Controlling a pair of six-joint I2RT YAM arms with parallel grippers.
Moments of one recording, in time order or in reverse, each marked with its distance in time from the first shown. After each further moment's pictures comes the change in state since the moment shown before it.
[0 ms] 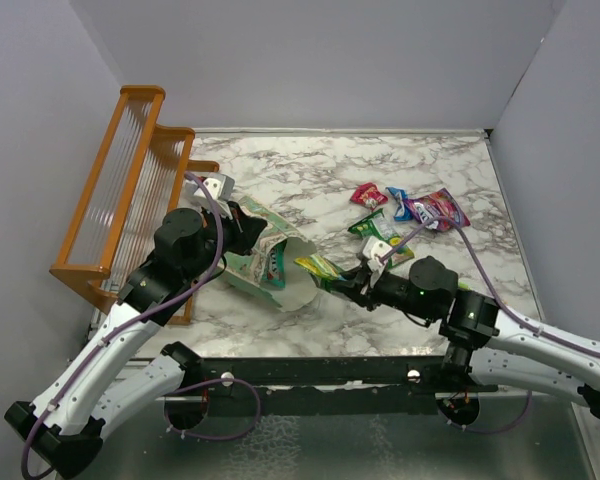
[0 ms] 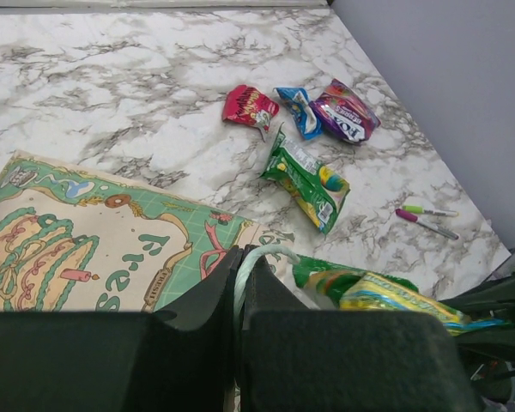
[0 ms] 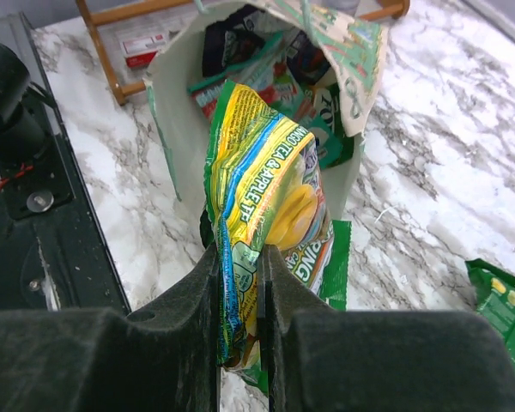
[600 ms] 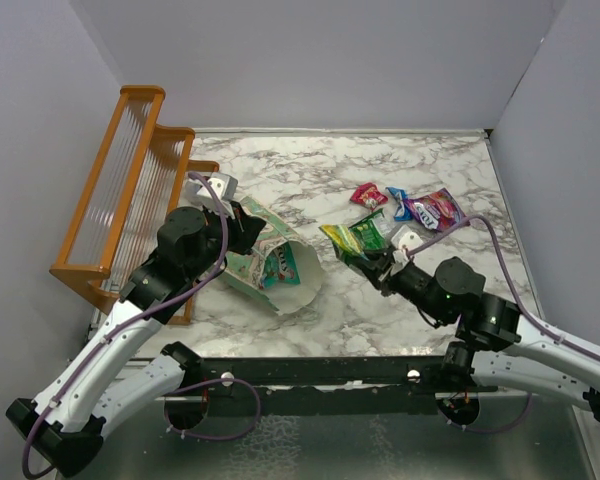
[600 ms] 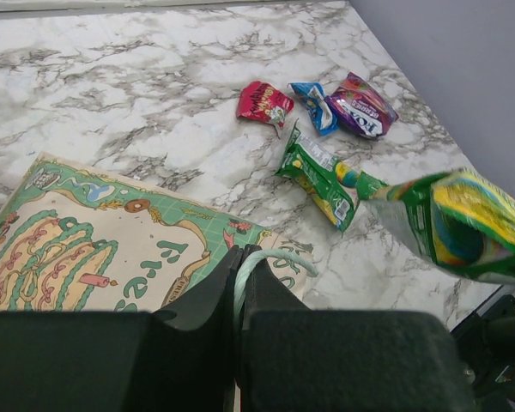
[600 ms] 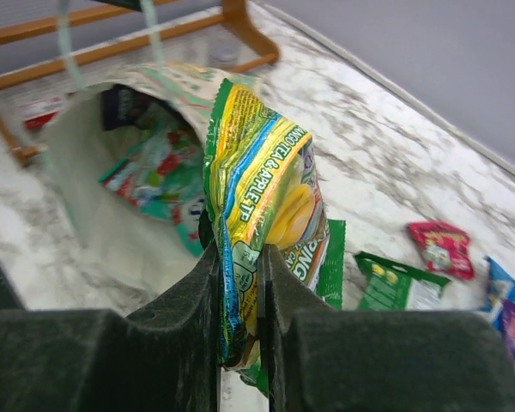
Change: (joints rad) left arm 0.000 0.013 0.000 -0.003 -0.027 0.042; right arm 0.000 -0.143 0.058 -0.058 0.212 -0.091
